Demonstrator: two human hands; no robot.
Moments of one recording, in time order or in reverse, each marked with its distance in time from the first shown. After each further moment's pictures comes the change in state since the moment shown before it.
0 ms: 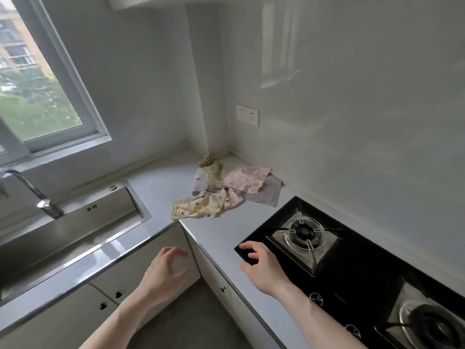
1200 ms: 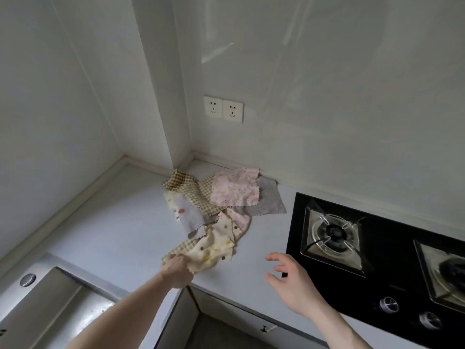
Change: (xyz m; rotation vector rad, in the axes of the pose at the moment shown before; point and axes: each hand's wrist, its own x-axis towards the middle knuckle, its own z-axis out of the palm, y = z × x) left_hand 0.431 -0.163 -0.011 0.473 -0.632 0.234; right_hand 0.206 -0.064 0.125 -0.020 0.437 0.385
